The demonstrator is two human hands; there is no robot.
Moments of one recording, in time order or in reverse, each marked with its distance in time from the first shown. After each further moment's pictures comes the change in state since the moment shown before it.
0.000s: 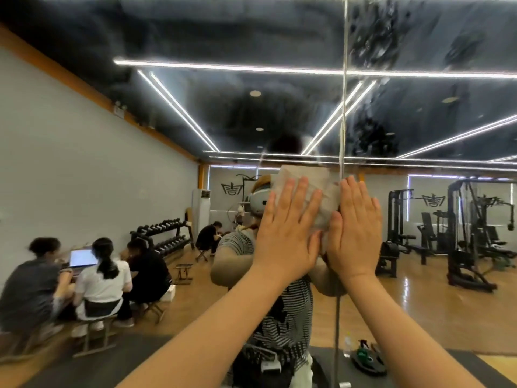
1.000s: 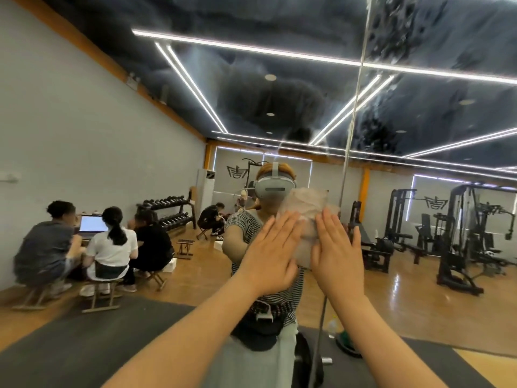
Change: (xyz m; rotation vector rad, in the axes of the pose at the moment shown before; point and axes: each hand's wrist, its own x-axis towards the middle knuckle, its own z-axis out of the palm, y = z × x) left_hand -0.087 -0.013 -0.033 -0.163 -0.250 0.094; right_hand -0.060 -0.035 -0.051 -0.177 -0.406 -0.045
